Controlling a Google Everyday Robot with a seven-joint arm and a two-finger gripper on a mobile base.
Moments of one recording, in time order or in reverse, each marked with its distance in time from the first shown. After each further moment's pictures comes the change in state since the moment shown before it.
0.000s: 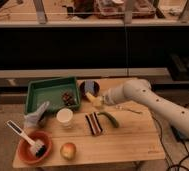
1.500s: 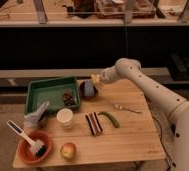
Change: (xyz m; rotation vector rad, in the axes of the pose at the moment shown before) arm 0.101 0.085 0.040 -0.078 0.056 0.294
